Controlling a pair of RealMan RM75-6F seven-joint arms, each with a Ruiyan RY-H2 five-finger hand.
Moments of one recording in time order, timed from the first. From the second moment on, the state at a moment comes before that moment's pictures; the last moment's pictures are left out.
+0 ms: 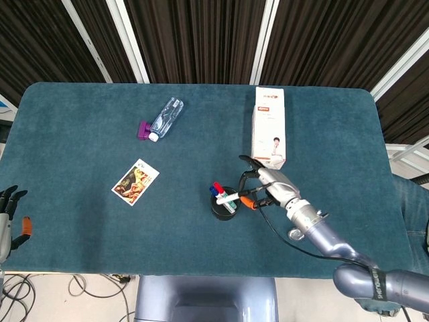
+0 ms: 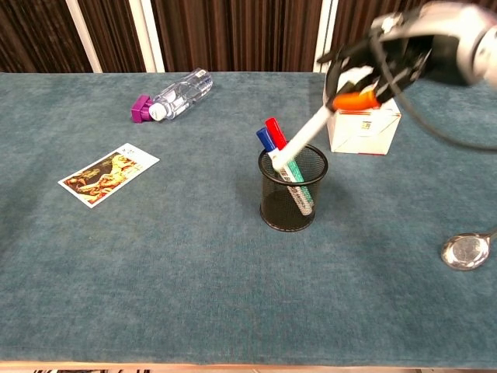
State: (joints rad) left arm -0.06 -1.15 -0.09 -1.71 1.34 1.49 0.18; right arm 0.75 -1.15 0.31 -1.85 -1.05 0.75 0.25
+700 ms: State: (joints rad) left arm -0.06 -1.15 -0.09 -1.71 1.34 1.49 0.19; right arm 0.70 -0.92 0.33 -1.86 -1.10 0.65 0.38
